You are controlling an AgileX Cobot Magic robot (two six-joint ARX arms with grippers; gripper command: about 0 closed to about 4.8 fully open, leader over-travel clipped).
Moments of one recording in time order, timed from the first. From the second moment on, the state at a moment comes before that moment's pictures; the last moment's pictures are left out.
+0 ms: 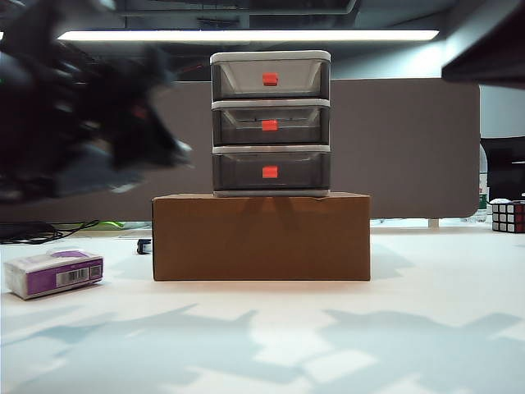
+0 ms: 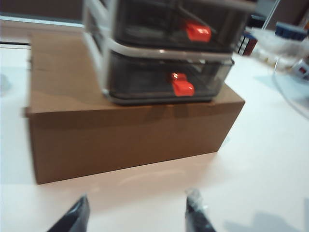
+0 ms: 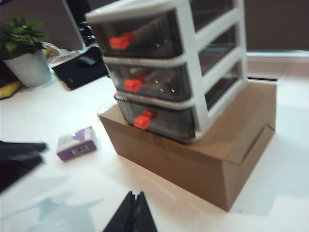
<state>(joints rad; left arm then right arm) -0.99 1.20 0.18 0.86 -0.50 -0.30 0.35 0.53 0.23 0.21 -0.32 0.19</state>
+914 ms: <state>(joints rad) -1.02 1.69 0.63 0.96 -0.77 -0.26 0.37 0.59 0.26 0.25 -0.38 0.18</state>
